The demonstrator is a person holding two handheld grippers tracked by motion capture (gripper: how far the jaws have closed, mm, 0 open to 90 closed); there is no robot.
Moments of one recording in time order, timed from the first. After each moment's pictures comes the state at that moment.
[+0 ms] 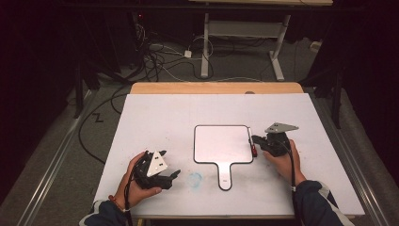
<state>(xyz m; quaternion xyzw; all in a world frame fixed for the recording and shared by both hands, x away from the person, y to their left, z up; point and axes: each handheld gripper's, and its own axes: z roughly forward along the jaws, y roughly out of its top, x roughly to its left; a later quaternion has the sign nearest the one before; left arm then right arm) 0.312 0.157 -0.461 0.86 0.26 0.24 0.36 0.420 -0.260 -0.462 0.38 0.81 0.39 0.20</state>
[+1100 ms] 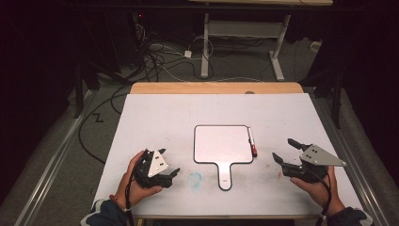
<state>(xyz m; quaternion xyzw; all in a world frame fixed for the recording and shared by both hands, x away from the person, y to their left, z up) 0.313 0.156 -0.463 0.86 0.26 0.26 0.36 0.319 -0.312 -0.423 0.30 0.77 0.44 0.35</state>
